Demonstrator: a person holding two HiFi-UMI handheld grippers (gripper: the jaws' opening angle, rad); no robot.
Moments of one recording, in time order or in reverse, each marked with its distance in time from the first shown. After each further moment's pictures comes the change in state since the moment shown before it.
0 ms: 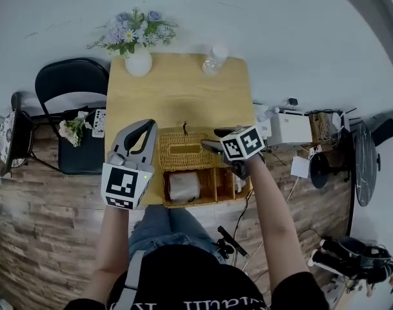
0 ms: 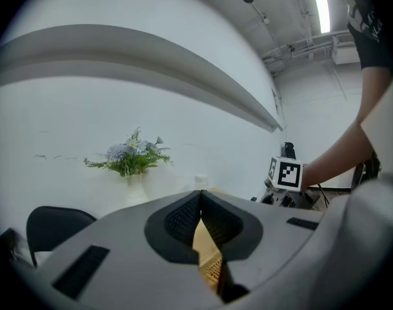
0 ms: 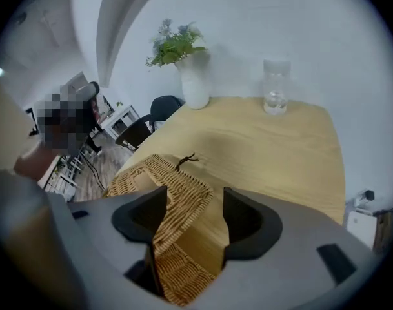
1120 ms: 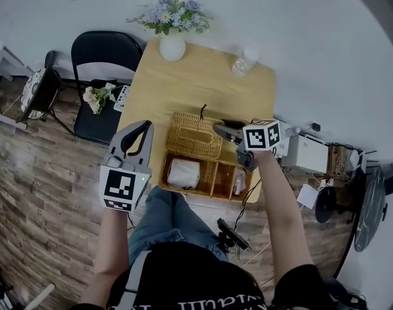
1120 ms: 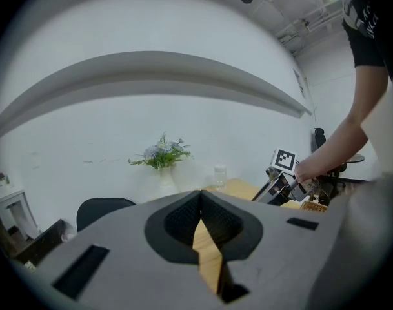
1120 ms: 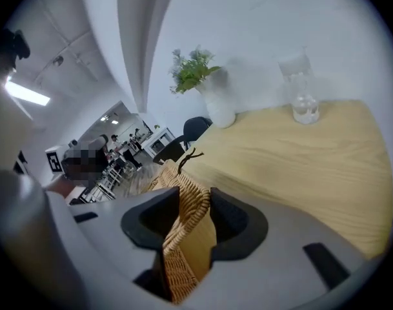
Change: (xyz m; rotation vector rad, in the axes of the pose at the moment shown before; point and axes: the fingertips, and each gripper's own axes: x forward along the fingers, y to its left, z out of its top) left arm -0.073 -0.022 -0.006 0.018 0.078 0.295; right arm -0.007 0.013 0.031 -0.029 -0.178 0.368
